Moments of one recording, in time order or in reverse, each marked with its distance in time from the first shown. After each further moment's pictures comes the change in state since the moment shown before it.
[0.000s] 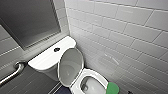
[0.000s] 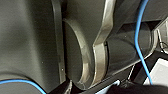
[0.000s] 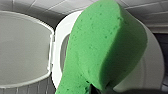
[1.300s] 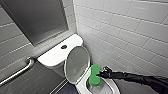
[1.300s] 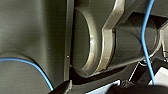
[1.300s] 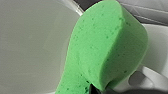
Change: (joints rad) left arm -0.002 -0.019 0.001 -0.001 -0.005 -0.001; right arm 0.371 0.438 -0.450 -0.032 -0.395 0.004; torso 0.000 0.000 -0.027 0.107
